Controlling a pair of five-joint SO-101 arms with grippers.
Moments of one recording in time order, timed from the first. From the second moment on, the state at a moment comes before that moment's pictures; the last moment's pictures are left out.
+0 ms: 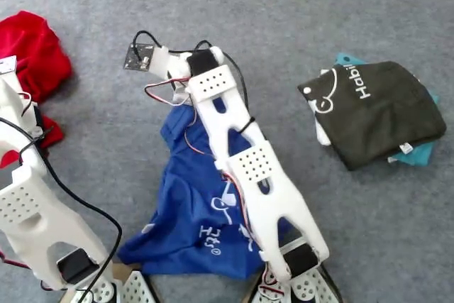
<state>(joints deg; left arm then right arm) -39.4 31.7 -9.0 68.9 -16.4 -27.1 76.5 -87.3 86.5 50.6</state>
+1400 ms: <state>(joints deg) -39.4 31.7 -9.0 68.9 -16.4 -25.4 75.8 -81.2 84.2 51.2</state>
